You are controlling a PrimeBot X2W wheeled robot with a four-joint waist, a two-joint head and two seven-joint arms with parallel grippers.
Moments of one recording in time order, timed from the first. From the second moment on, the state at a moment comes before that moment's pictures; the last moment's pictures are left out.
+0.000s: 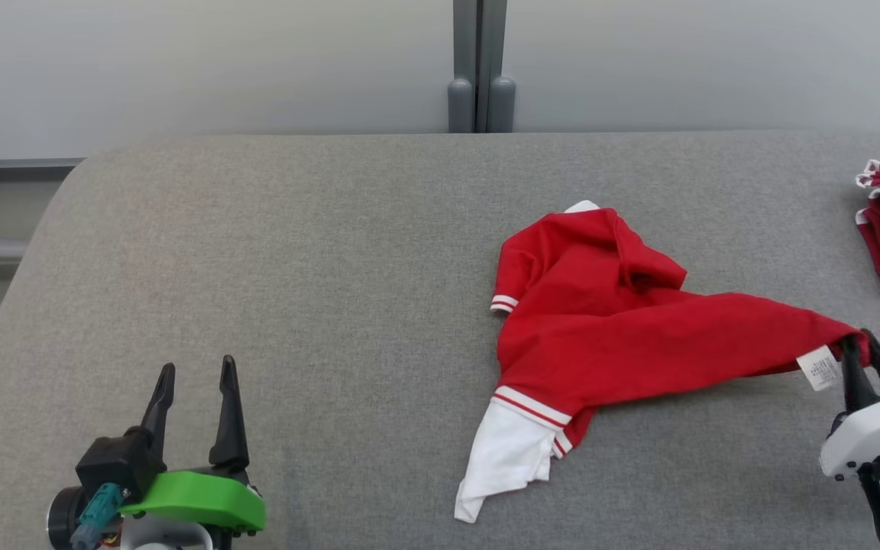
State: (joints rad) left arm -0.06 0.05 -0.02 0.28 -0.25 -0.08 -0.26; right arm -0.16 -0.35 -0.03 0.51 0.37 0.13 -0.19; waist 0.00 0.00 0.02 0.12
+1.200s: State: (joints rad) left arm -0.12 0.05 -0.44 0.53 -0.20 -0.13 -0.26; right arm -0.08 -0.15 0.01 0.14 0.28 0.13 -0.22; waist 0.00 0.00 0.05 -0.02
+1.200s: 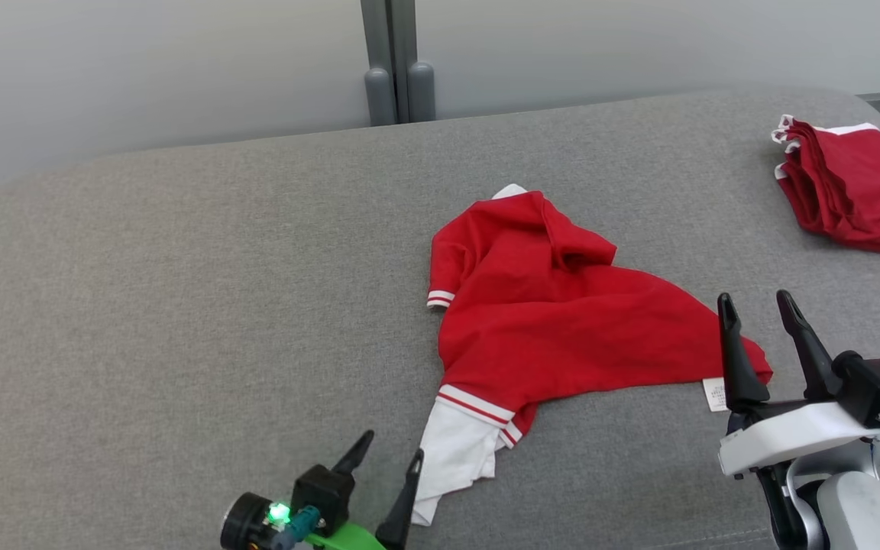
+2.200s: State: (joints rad) left arm -0.23 0.16 -0.34 0.47 -0.30 -0.04 -0.26; right arm -0.08 -0.13 -0.03 0.20 0.27 0.13 -0.25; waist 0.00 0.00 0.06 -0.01
